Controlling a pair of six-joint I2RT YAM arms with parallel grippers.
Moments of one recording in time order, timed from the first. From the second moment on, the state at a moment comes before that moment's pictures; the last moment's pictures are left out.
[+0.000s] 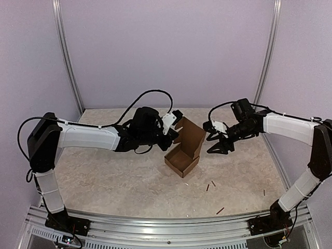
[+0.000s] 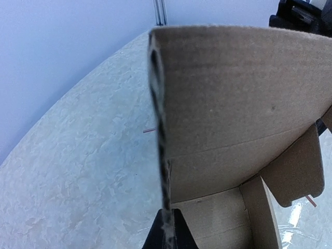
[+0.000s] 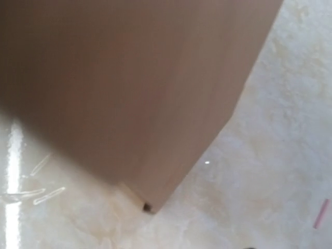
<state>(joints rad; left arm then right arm) -0.87 1.86 1.26 0.17 0.03 0.16 0.40 1.55 1.11 -0.54 -0.65 -0.94</state>
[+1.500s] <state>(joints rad) -1.03 2.01 1.21 0.38 -0.21 -0.15 0.61 1.35 0.91 -0.44 -0.46 -0.88</state>
